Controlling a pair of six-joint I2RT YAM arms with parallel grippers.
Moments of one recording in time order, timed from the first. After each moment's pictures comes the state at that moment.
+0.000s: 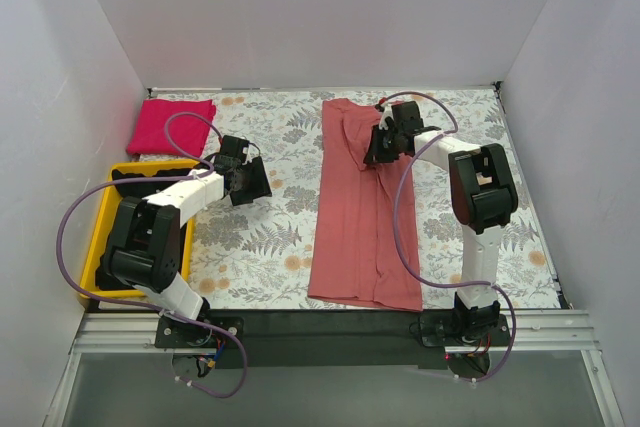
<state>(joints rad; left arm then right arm) -0.28 1.62 0.96 -0.34 0.04 -0.53 0.30 2.09 1.43 -0.20 -0.39 0.23</state>
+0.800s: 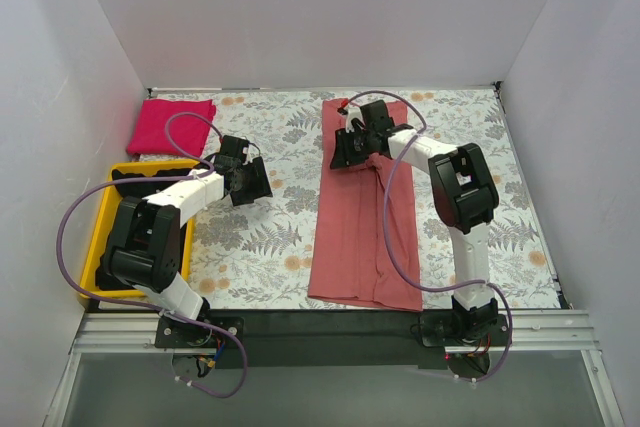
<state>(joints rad) -0.28 1.62 0.96 -0.34 0.05 -0.52 0.44 2.15 1.55 -0.22 -0.53 0.15</state>
